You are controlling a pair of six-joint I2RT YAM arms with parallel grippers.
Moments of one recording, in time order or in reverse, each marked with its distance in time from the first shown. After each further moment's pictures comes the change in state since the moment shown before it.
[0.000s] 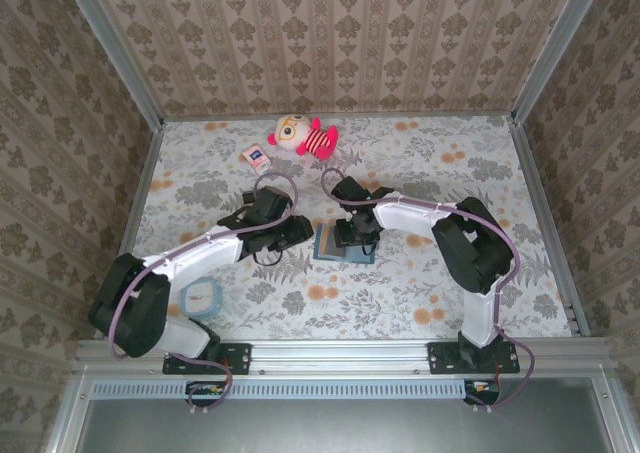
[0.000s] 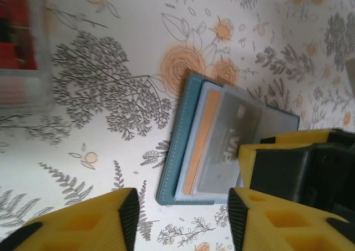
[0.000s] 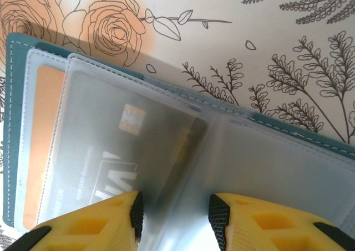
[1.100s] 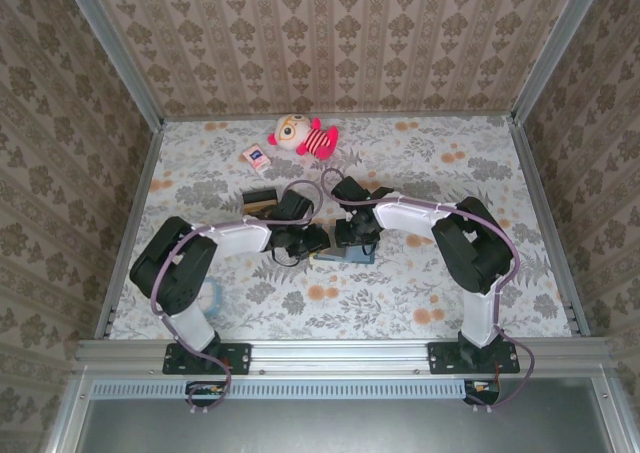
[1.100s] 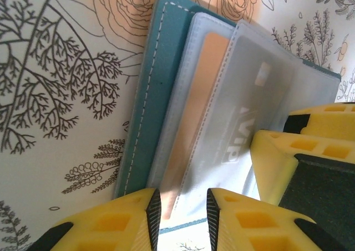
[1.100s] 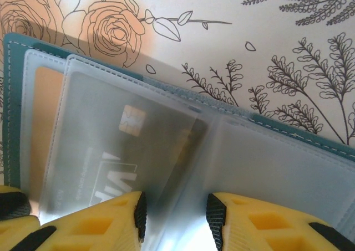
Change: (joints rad) left arm -0.038 0.287 0.081 0.087 0.187 -0.020; right arm 0.000 0.001 0.000 0.000 -0.001 -0.003
